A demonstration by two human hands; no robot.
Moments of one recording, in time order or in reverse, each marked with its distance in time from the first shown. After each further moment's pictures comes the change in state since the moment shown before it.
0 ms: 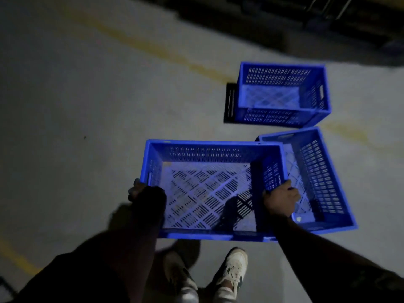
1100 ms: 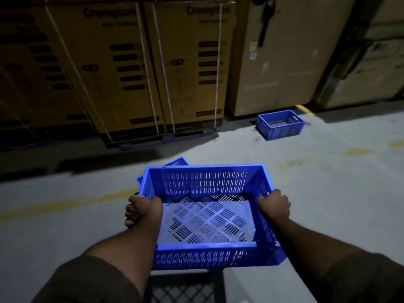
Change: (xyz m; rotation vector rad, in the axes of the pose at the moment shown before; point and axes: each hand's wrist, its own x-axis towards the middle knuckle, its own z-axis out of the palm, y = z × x) left_hand -0.390 0.178 -0.186 -0.196 -0.025 0.677; right_hand -0.225 0.154 -0.415 0.463 0.426 0.418
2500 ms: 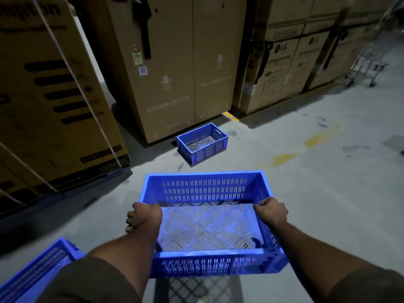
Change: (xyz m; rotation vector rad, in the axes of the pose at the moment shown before) left_hand -0.205 0.491 0.593 0.312 -0.341 0.194; right_hand 0.701 0.107 -0.210 0.034 0.037 0.241
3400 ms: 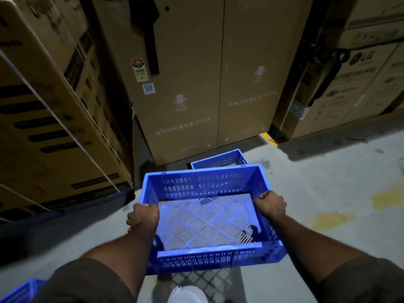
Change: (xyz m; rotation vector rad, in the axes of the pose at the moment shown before) left_hand 0.209 0.398 0.175 -0.097 0.099 -0.183; right_hand 0.473 -0.336 -0.021 -0.080 -0.144 -0.244
